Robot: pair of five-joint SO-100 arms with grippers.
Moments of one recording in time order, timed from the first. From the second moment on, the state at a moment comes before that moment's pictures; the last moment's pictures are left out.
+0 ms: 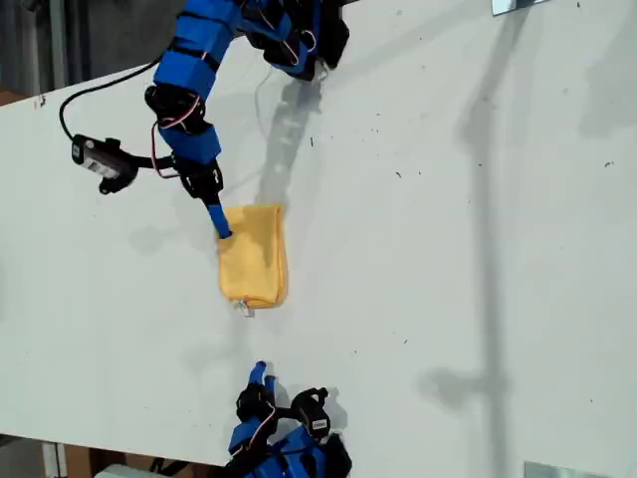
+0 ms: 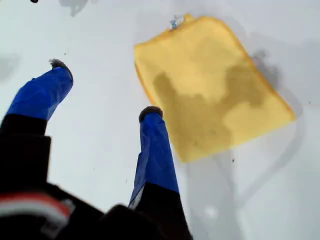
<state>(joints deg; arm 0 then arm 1) -45.0 169.1 171.6 54.7 -69.0 21.7 114.7 100.4 58.3 43.5</state>
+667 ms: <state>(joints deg) -45.4 198.5 177.5 71.3 -69.4 27.9 188.6 159.5 79.3 63.3</state>
